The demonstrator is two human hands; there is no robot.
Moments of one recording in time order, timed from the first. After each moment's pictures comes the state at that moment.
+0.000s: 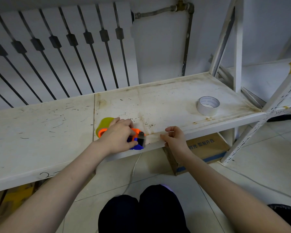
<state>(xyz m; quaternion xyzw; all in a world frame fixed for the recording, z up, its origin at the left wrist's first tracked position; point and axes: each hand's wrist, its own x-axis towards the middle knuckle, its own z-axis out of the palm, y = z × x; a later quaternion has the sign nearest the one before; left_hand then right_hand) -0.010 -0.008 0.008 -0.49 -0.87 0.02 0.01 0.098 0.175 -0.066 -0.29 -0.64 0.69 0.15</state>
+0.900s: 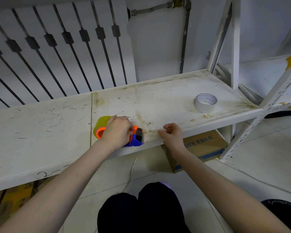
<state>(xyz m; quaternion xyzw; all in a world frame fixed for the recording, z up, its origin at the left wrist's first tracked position) -0.007 0.009 0.005 -0.40 -0.91 0.00 0.05 0.092 0.171 -0.064 -0.32 -0.65 0.66 0.19</state>
